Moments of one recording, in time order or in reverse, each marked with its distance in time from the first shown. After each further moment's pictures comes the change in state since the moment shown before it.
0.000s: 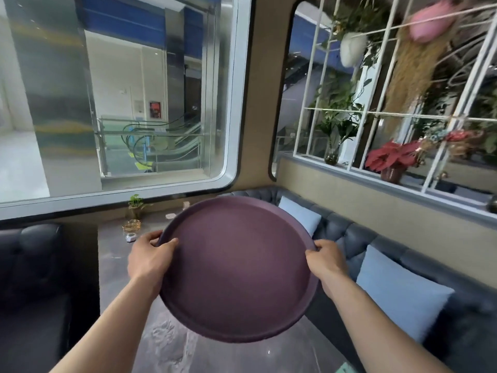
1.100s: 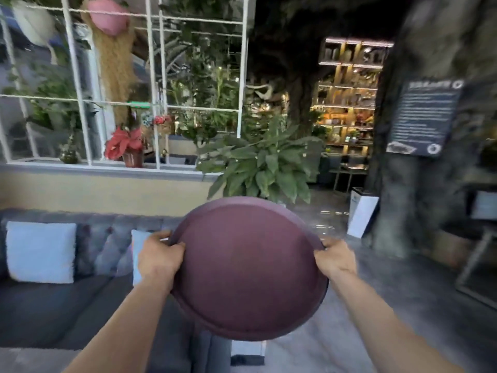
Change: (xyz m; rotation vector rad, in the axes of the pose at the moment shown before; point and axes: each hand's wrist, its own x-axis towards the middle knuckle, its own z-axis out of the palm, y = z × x) left_hand -0.489 0.068 0.296 0.087 -0.942 0.327; right_hand -0.226 0.313 -0.498 -0.098 0.808 0.590
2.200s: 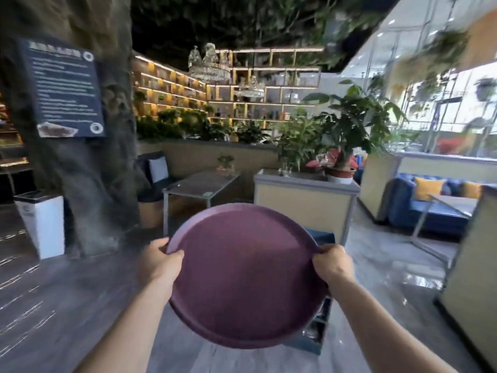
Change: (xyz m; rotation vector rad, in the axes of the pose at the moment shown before) left_hand -0.352 0.192 0.644 -0.150 -1.254 0.276; right_hand 0.076 0.335 -0.414 -0.069 1.027 0.806
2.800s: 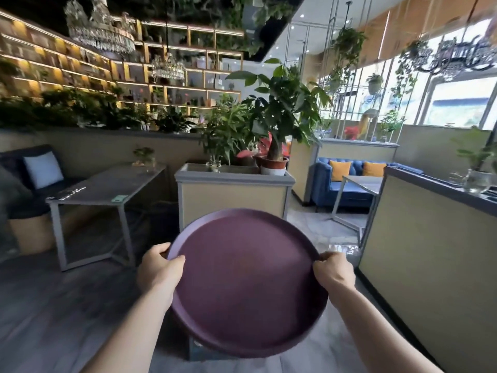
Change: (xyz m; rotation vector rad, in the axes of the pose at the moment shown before) left_hand 0.065 0.023 0.288 0.049 -0.315 0.053; right_hand 0.190 0.072 -0.032 -0.034 0.268 0.274
